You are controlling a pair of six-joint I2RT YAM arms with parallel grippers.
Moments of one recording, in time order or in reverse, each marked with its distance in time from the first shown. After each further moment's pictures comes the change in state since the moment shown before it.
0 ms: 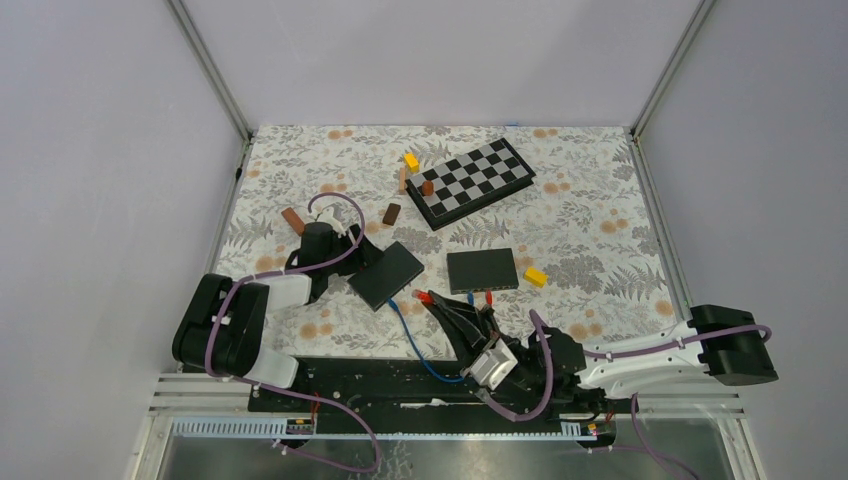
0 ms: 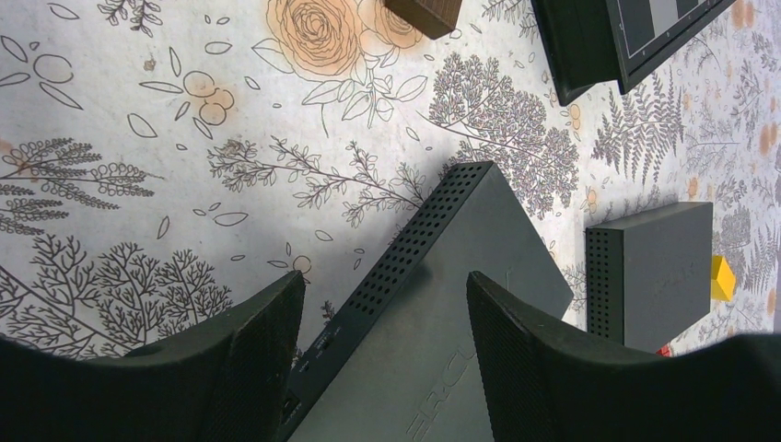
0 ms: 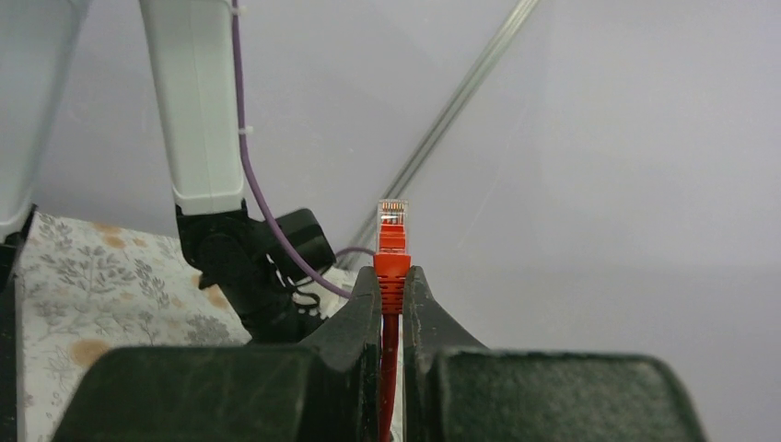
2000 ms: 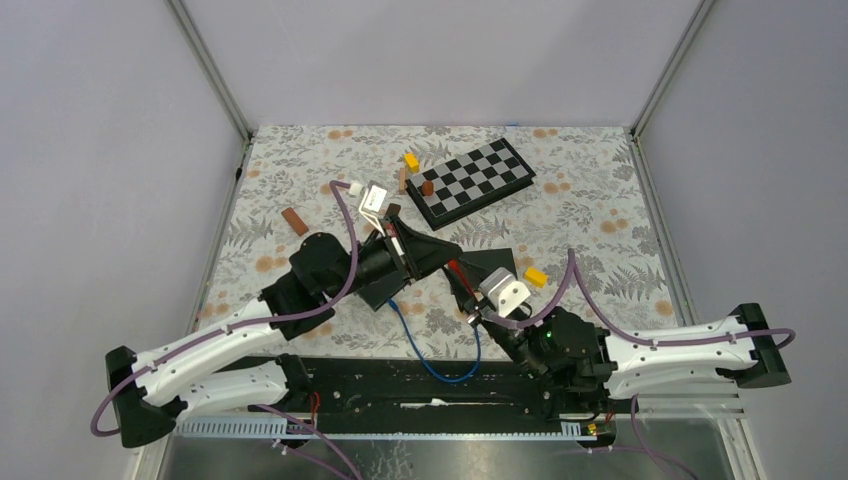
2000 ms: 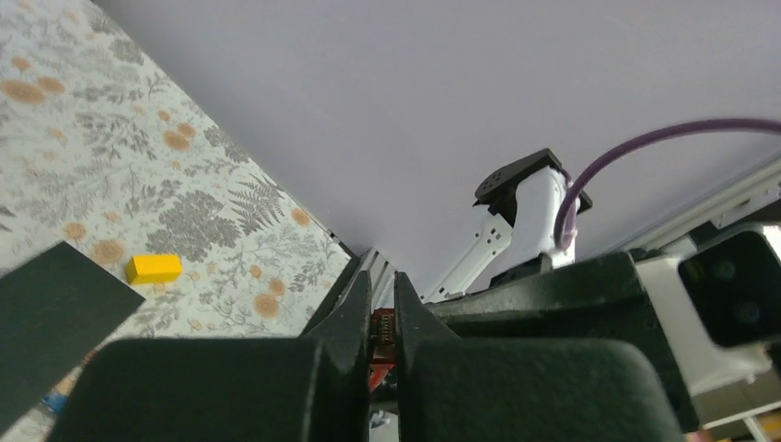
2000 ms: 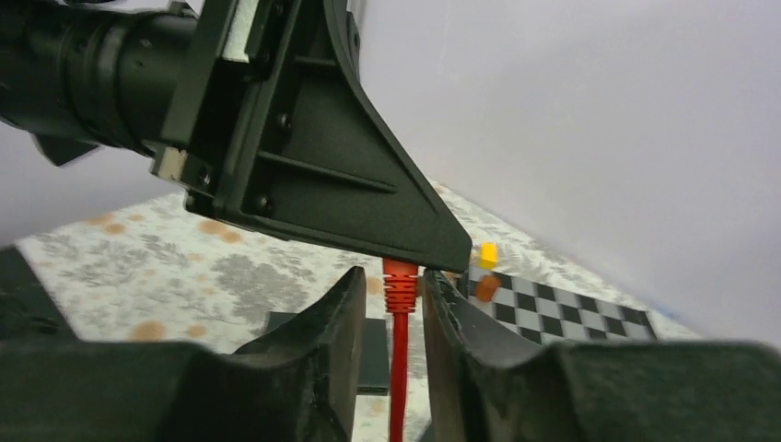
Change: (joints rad) left arm -0.779 -0.539 0.395 -0.167 -0.126 -0.204; right arm 0.000 -0.128 0.295 -0.611 0.500 0.421
